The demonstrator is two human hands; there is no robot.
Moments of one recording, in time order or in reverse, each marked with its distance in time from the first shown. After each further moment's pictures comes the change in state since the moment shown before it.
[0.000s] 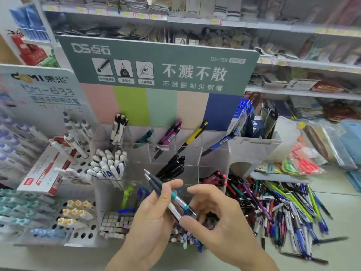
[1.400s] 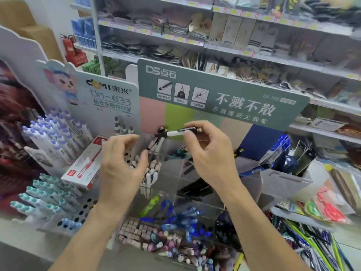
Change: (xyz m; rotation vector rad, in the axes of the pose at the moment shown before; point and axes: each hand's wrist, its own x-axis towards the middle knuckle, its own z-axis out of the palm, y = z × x) left_hand 0.029 0.117 -0.070 1.078 0.601 1.062; right_hand 0.148 -0.086 0.056 -0.122 0.119 -0.270
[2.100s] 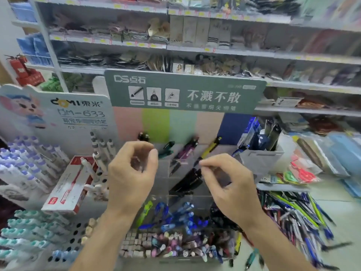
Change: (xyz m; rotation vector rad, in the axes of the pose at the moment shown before) left_hand -0.004 0.033 0.015 -0.353 -0.207 0.054; right_hand -0.094 0.027 -0.046 -0.254 0.217 -0.173
